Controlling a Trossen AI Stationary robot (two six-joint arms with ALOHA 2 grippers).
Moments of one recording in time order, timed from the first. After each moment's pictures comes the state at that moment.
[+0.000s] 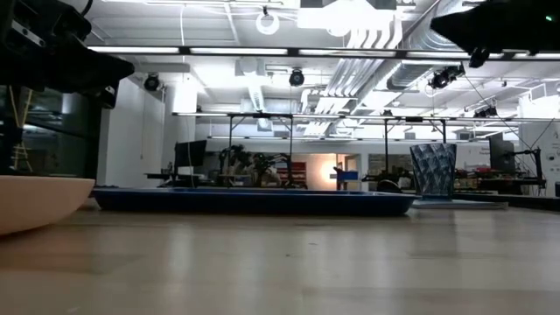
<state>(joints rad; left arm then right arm) -0.07 0.04 0.01 0.01 -0.04 -0.08 0.09 0.23 0.18 0.31 0.48 -0.16</state>
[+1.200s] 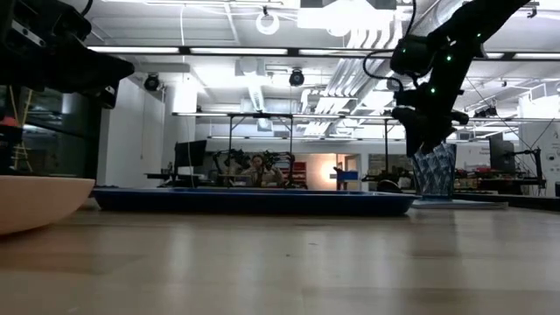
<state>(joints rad) -0.07 0.04 0.01 0.01 -0.04 -0.08 -0.70 1.23 0.77 -0.61 0.27 0.24</state>
